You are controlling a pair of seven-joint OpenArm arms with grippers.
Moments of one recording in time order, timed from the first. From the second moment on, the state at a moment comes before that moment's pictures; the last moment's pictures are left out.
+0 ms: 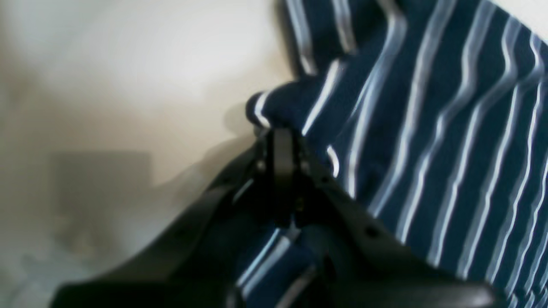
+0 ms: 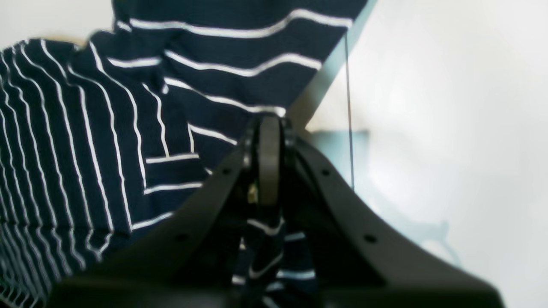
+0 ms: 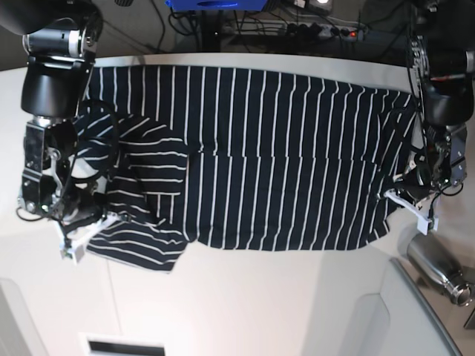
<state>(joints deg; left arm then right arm) -17.3 -27.0 -6.7 44.4 -24.7 -18.4 31.0 15.3 4.8 12.7 68.9 13.9 7.6 -55.2</state>
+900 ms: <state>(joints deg) 7.4 -25.5 -13.9 81.6 -24.7 -18.8 51.2 15.2 4.7 12.7 68.9 14.1 7.8 -55.2</state>
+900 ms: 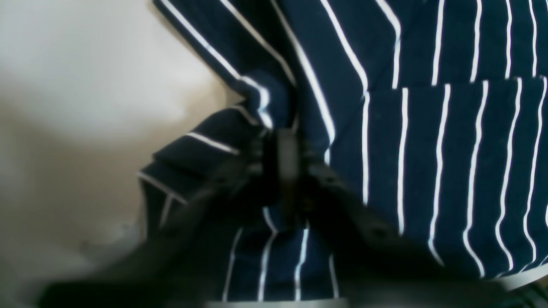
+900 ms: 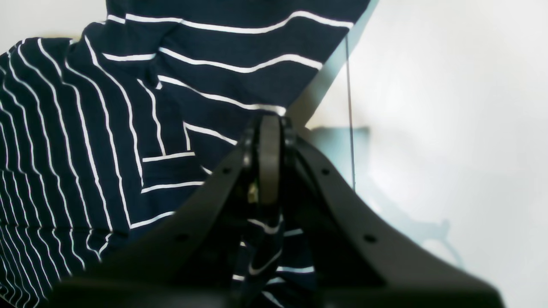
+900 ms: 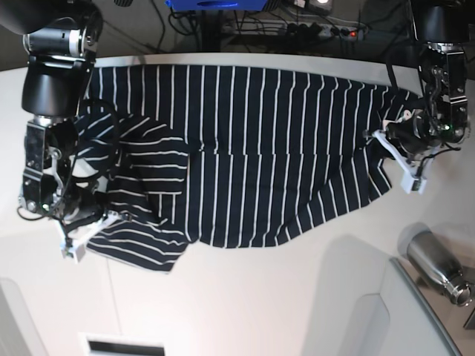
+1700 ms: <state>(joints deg) -14.7 -25.4 -21.1 44.0 -24.1 -23.8 35.4 15.2 5.0 12.7 68.9 14.1 7.8 -55.2</state>
